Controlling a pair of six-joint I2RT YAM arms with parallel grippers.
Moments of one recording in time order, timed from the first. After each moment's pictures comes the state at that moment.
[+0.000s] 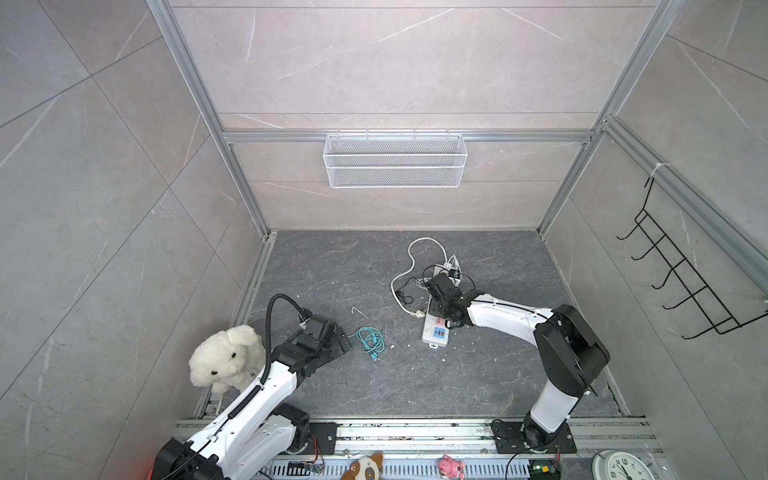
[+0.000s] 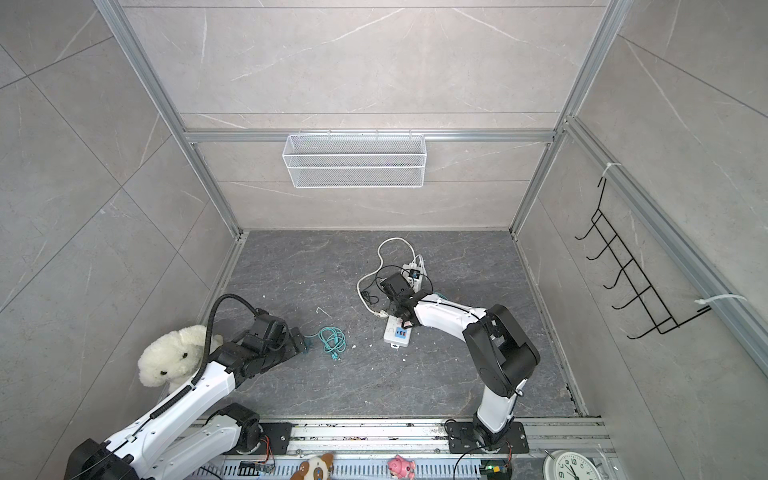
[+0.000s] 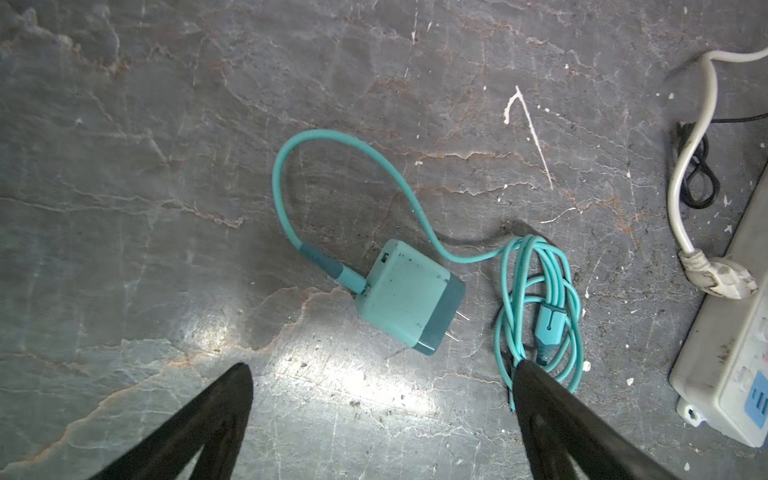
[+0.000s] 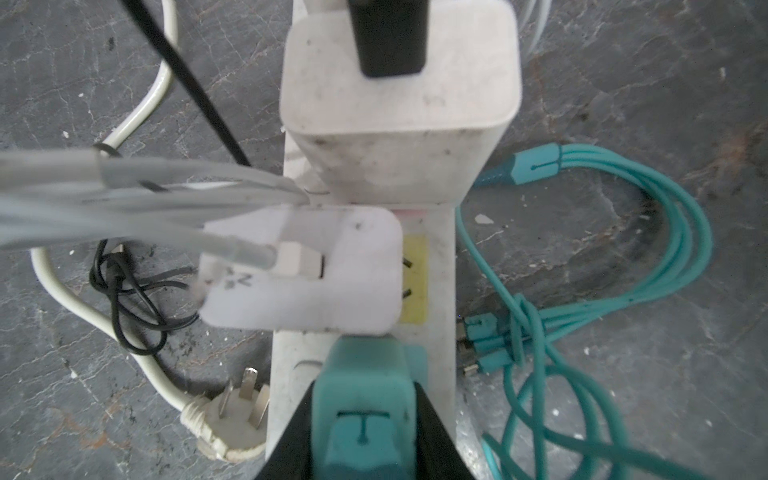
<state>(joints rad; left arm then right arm) -0.44 0.91 0.51 -0.65 -0.14 -0.87 0.63 1.77 1.08 -0.38 0.32 0.79</state>
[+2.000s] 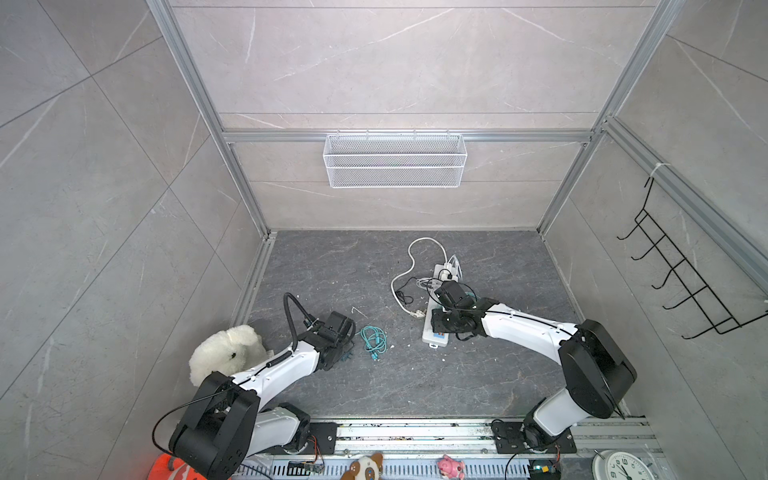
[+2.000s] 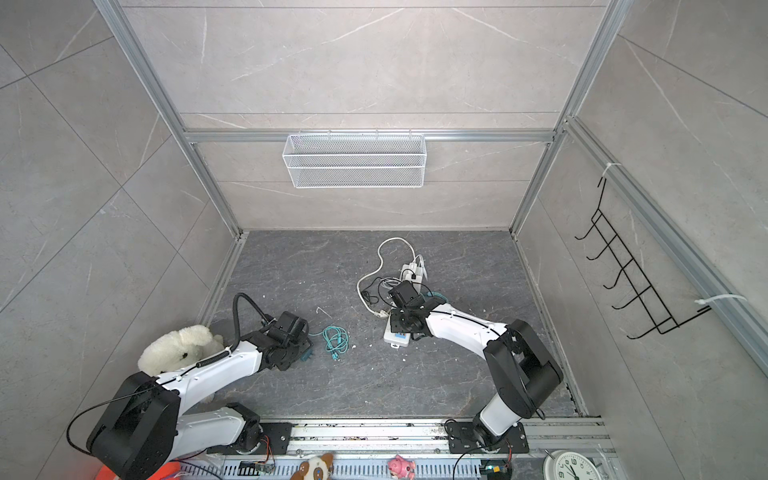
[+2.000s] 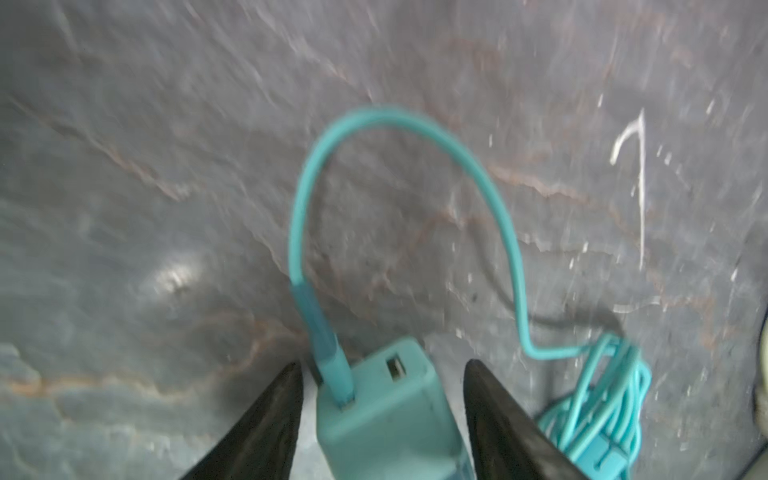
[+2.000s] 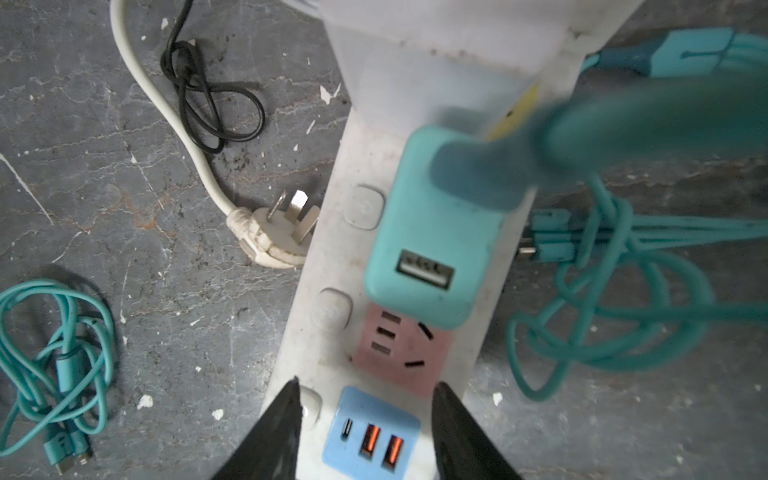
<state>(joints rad) -0.54 1.24 0.53 -0.49 -0.20 -1.19 0.65 1.60 0.96 -0.44 0.07 0.56</state>
